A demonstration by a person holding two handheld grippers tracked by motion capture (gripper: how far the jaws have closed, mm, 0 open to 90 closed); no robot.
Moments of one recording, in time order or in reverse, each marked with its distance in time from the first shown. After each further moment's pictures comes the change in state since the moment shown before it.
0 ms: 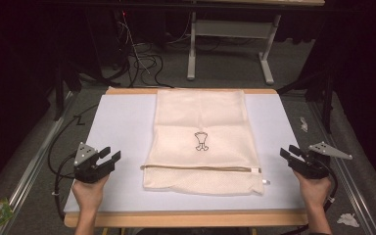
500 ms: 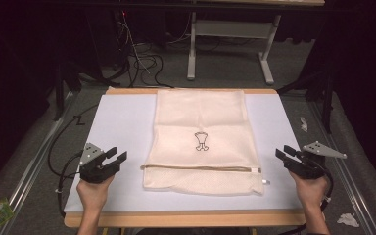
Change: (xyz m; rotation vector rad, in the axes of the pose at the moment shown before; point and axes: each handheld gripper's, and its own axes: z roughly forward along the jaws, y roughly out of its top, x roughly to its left) left arm -0.012 0.006 0.000 -0.019 -0.083 0.000; right arm 0.014 0.005 0.000 0.015 0.023 -0.046
